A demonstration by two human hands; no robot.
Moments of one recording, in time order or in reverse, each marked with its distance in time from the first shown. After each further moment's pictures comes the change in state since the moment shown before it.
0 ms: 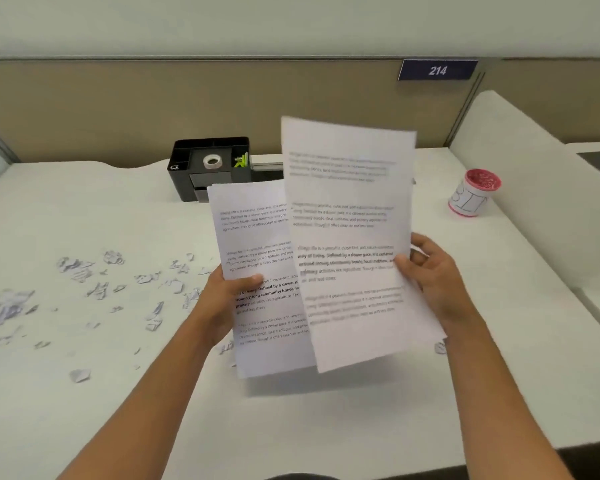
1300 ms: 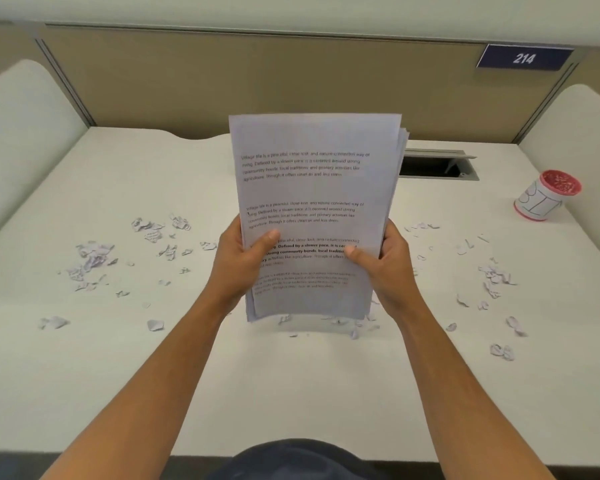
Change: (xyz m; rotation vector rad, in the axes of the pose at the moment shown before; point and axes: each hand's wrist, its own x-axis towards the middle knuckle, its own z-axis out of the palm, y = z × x) left_hand -0.044 0.041 -0.053 0.231 0.172 0.461; right_hand -0.004 0.037 0.153 -0.110 -0.171 -0.079
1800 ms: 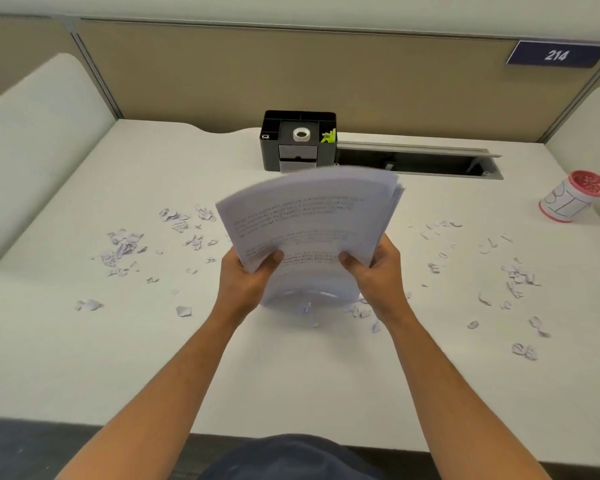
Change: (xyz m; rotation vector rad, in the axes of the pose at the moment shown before) left_hand -0.031 -0.030 -0.035 0.039 0.157 0.037; right_hand -0.011 0.026 0.048 -0.112 0.013 -0.103
